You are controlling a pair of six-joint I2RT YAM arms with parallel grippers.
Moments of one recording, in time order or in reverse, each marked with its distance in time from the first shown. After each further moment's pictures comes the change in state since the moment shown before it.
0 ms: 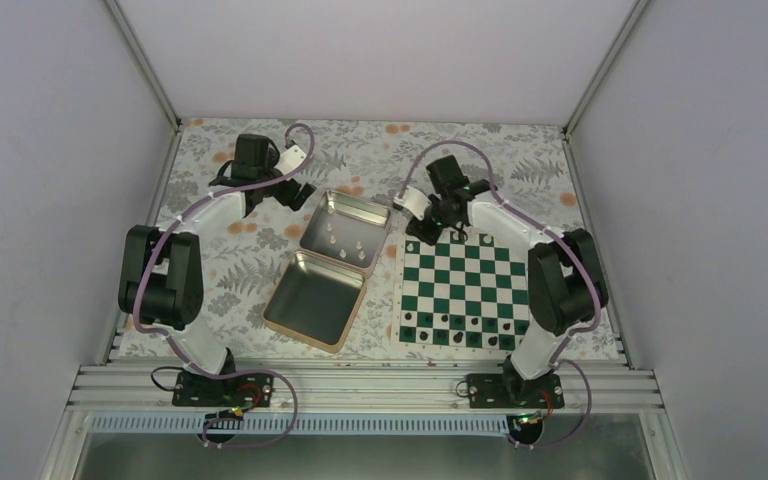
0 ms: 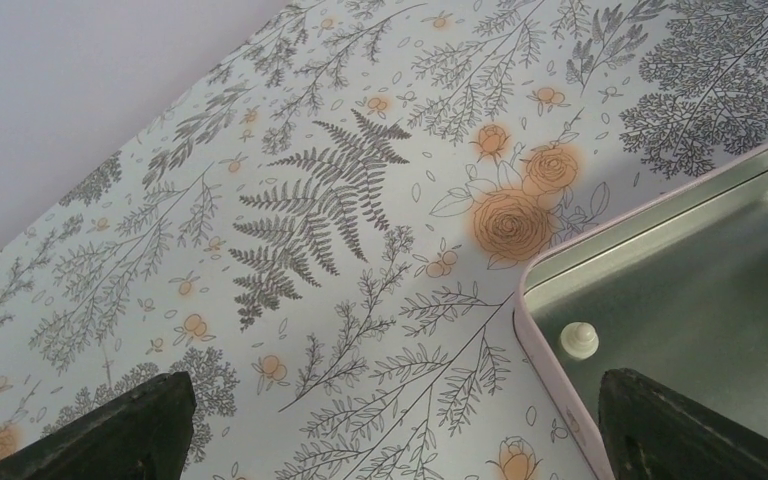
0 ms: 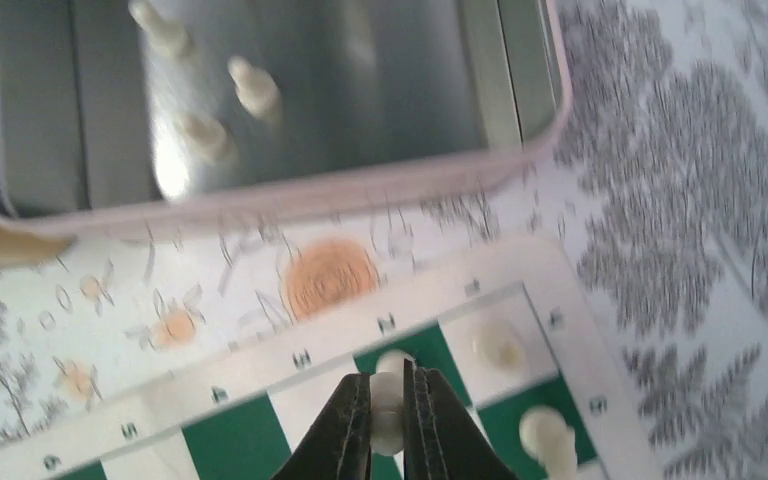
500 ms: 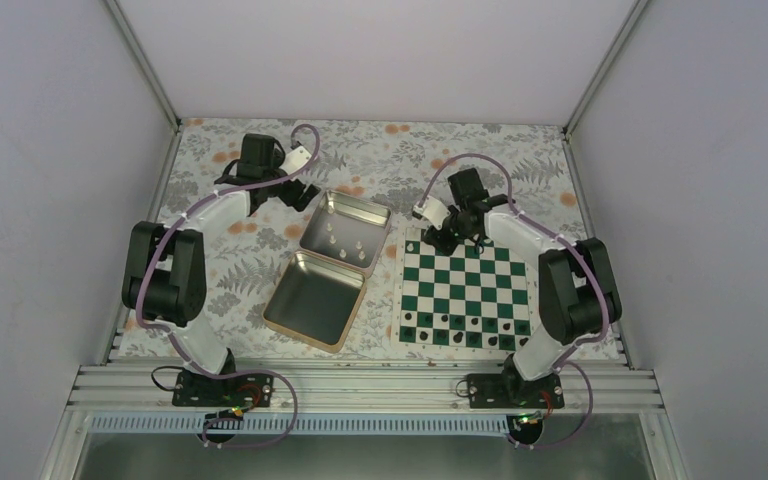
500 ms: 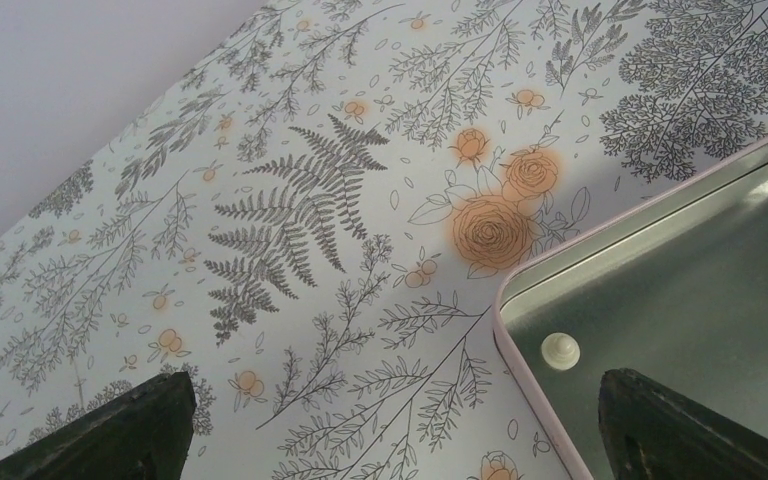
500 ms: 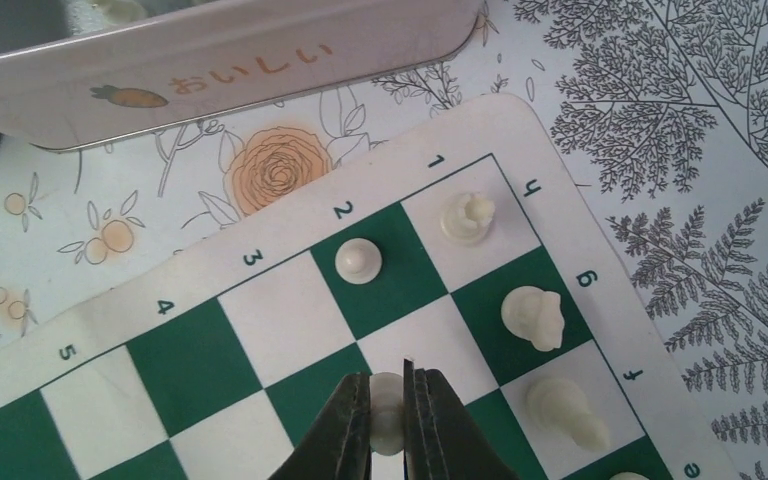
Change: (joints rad) left arm -0.025 0.025 0.021 -0.010 0.000 -0.001; right arm -0.129 -0.101 -0.220 0.080 0.003 -0.008
